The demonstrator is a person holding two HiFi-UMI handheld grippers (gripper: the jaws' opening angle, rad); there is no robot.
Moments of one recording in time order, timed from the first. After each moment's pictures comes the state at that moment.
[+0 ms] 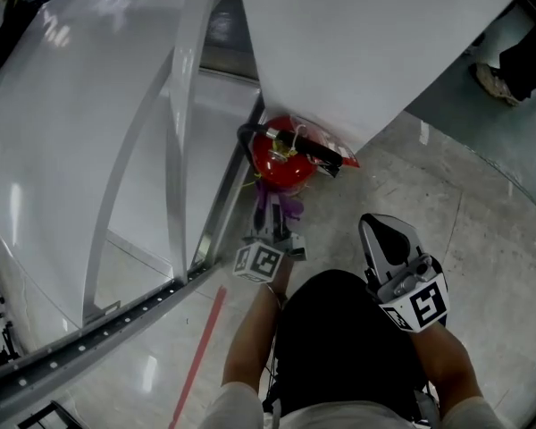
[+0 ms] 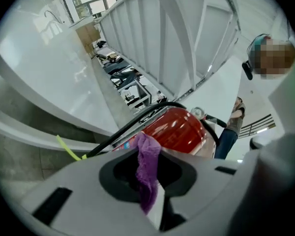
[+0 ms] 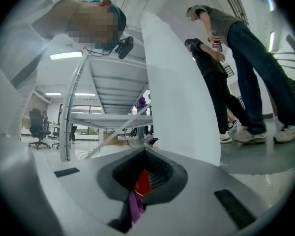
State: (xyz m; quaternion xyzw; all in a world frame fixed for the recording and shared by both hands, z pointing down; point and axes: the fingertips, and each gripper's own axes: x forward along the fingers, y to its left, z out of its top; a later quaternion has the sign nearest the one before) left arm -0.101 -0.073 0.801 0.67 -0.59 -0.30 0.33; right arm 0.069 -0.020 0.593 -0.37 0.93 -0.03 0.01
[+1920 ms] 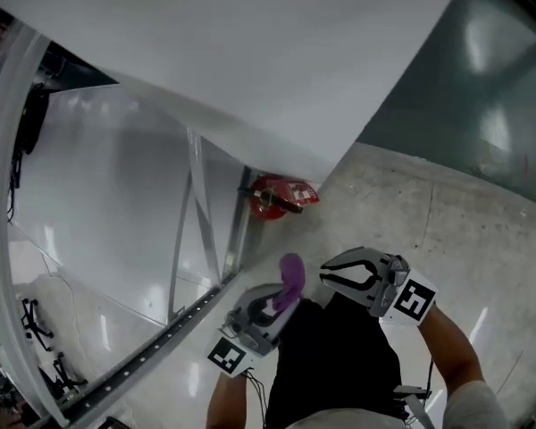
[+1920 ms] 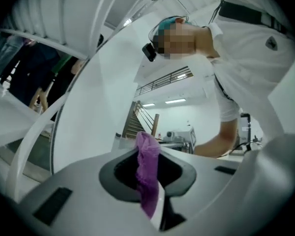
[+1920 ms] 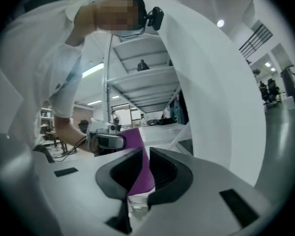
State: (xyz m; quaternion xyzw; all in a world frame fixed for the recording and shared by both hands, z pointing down) left arm 0.015 0.043 0.406 0.95 -0.28 0.00 0.12; right arm 0.059 0.017 0.408 -0.10 0.99 -0.08 -0.06
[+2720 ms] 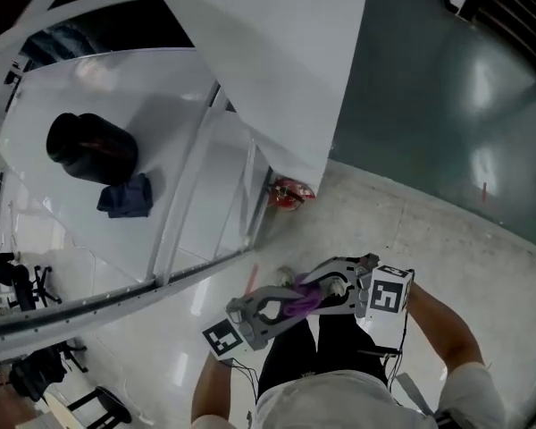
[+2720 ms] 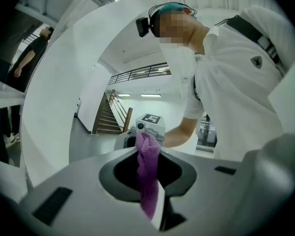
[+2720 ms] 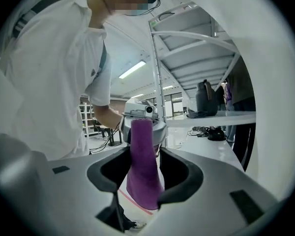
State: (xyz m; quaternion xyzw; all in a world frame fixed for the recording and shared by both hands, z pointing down) left arm 0.060 0.162 0.054 0.99 -0.09 0.07 0.07; right arm 0.037 0.161 0.076 0.16 0.98 -0.01 -0.11
